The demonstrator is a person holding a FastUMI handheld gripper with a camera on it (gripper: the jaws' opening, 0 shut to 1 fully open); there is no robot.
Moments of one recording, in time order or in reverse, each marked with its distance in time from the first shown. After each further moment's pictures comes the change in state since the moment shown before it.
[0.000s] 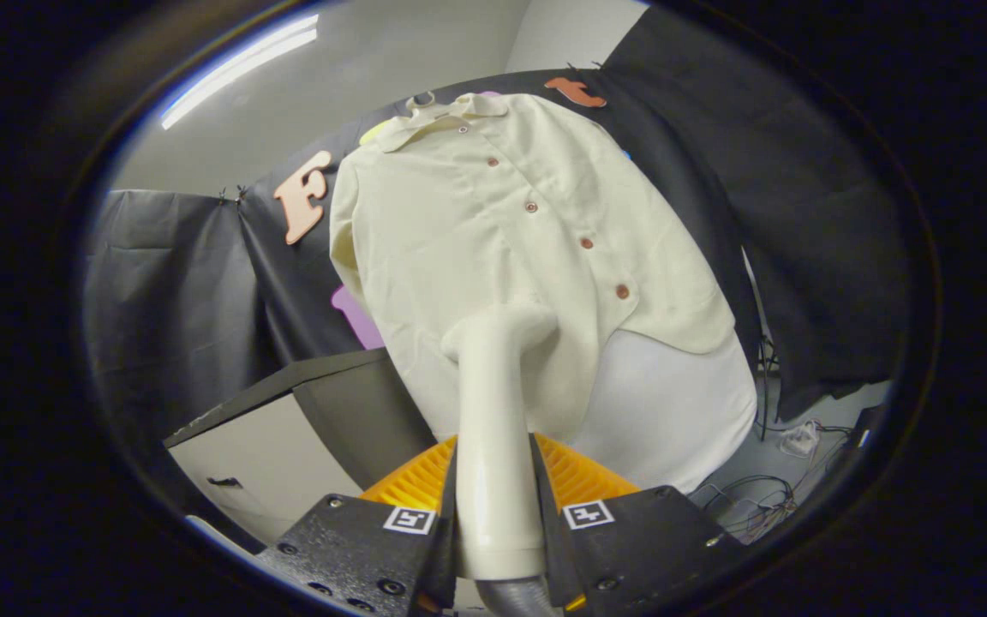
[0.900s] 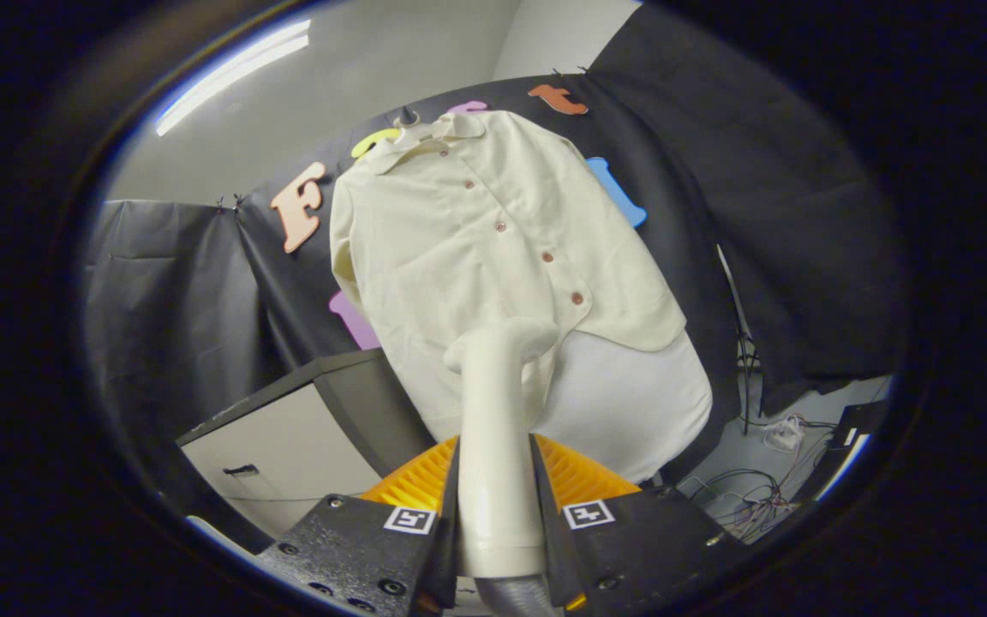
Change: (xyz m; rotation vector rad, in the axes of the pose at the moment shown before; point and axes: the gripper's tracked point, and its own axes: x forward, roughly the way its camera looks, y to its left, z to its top) arm -0.064 -0.017 0.034 -0.002 -0.035 -0.015
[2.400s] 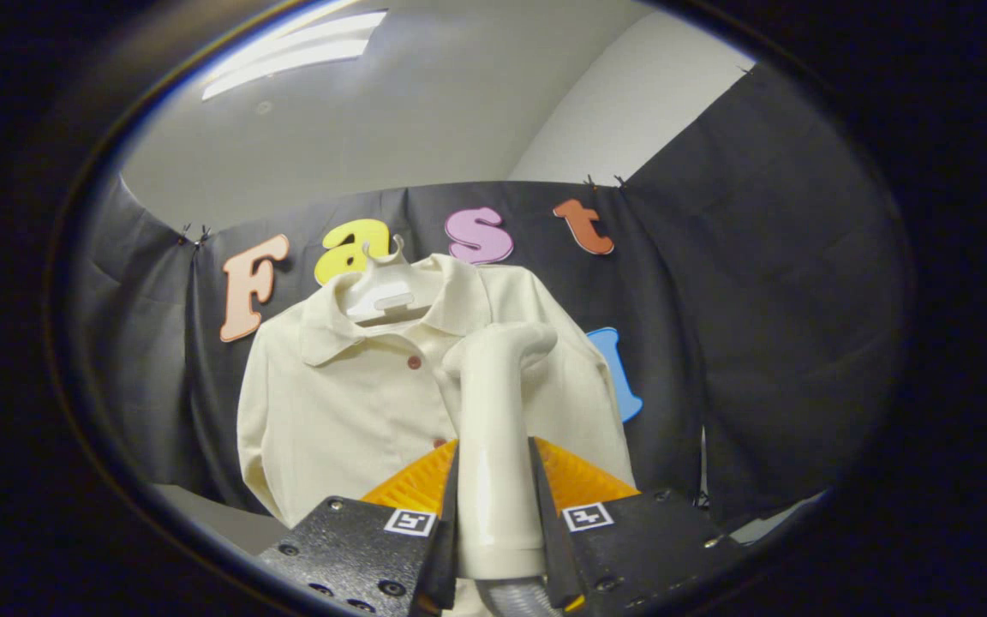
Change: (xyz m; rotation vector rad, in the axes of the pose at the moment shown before) arm 0.149 -0.002 0.287 -0.203 -0.341 -0.148
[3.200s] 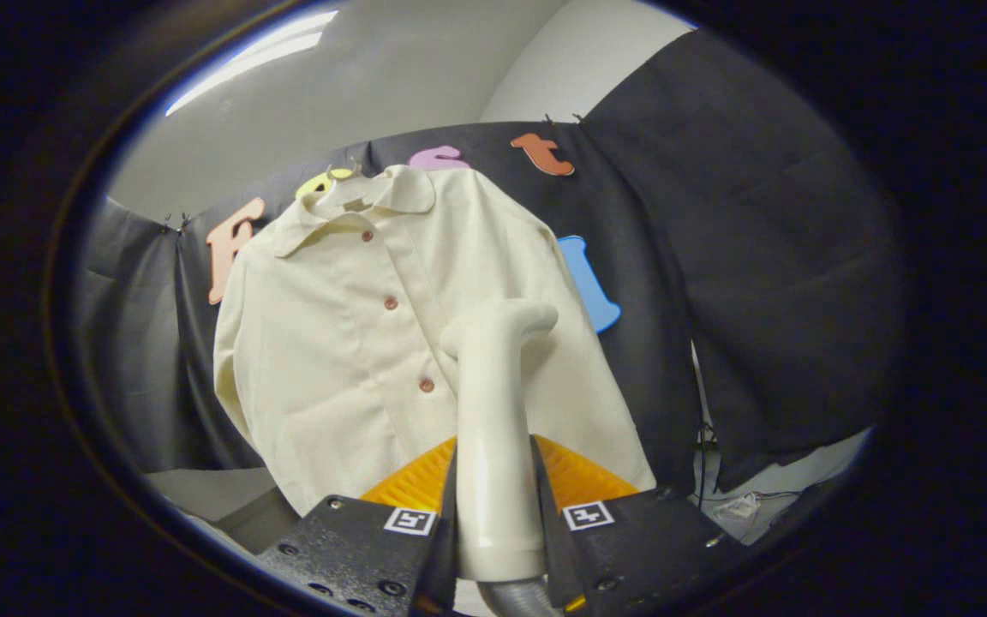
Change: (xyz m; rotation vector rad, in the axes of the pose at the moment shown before) arm -0.061 -0.043 -0.138 0.116 0.172 -0.041
